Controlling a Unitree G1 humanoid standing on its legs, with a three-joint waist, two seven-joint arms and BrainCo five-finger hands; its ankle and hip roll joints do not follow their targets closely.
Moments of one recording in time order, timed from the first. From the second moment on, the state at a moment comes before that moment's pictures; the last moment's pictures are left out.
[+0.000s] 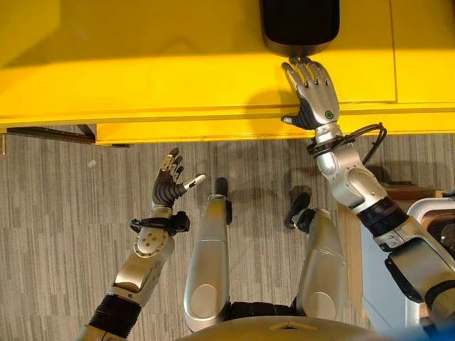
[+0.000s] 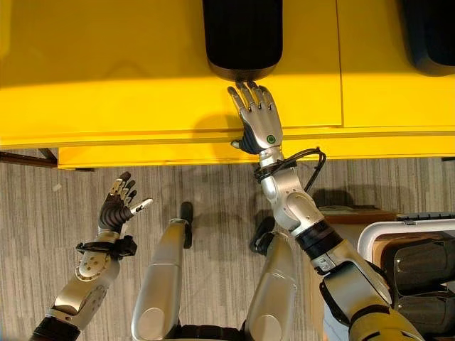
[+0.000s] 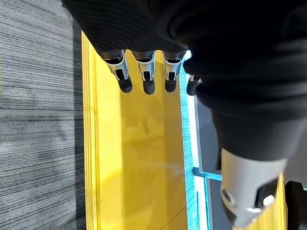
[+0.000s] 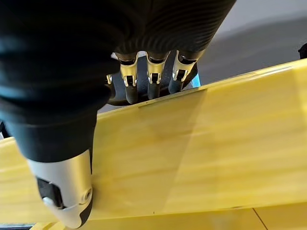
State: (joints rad) left arm 0.05 0.48 -0.22 -0.04 -0.45 -0.17 0.31; right arm -0.71 -0.47 0.51 0.18 -0.84 0.18 -0.41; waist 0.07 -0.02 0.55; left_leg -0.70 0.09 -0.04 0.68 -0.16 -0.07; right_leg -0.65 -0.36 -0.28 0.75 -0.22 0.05
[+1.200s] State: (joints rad) left arm 0.07 0.47 -0.19 -0.04 -0.46 -0.16 0.31; right arm -0.40 -0.55 0.39 -0.06 -0.64 0.05 -0.36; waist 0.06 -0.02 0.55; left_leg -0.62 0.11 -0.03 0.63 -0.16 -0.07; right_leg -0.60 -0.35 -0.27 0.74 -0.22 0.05
